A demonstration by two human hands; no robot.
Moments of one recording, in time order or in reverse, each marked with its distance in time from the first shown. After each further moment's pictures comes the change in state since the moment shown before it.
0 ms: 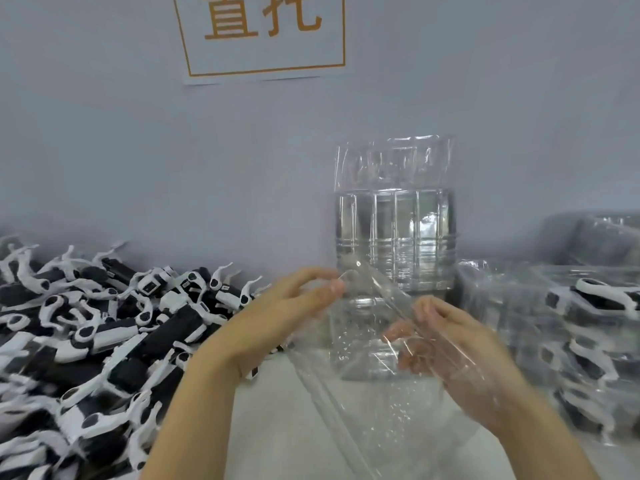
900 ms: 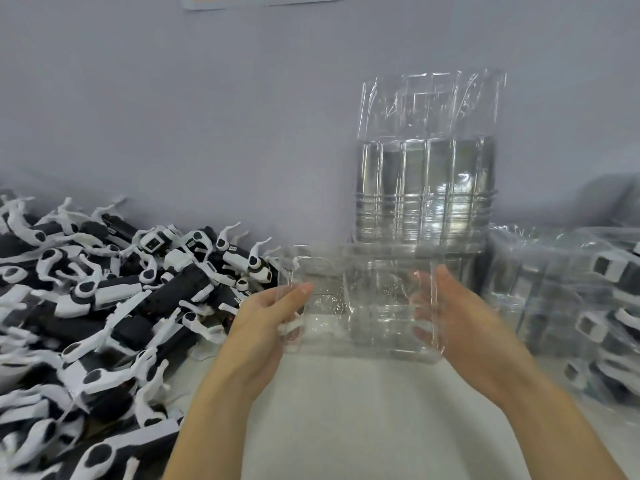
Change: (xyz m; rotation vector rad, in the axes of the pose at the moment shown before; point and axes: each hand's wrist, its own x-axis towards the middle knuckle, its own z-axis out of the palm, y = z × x) left_hand -0.003 -0.094 0.008 -0.619 0.334 -0.121; right_hand 0.020 0.040 0.004 -0.089 0.056 0.067
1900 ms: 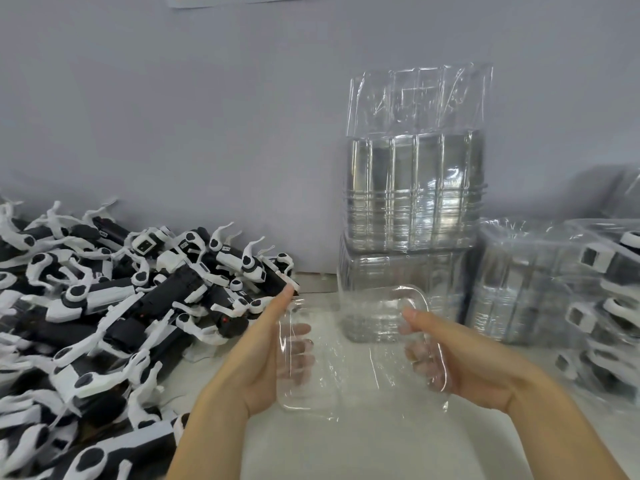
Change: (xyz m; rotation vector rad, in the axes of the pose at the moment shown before) left_hand 0.000 -0.020 -0.008 0.063 0.019 -0.394; right_hand 0.000 0.017 -0.024 -0.148 -0.108 0.467
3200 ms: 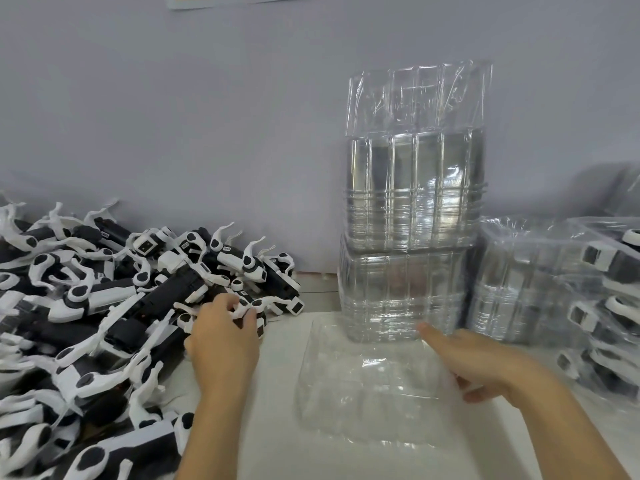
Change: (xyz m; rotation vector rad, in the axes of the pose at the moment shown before) left_hand 0.015 0.000 -0.020 0.797 0.899 0.547; right_hand -0.003 -0.002 -0.005 -0.605 0.387 0.183
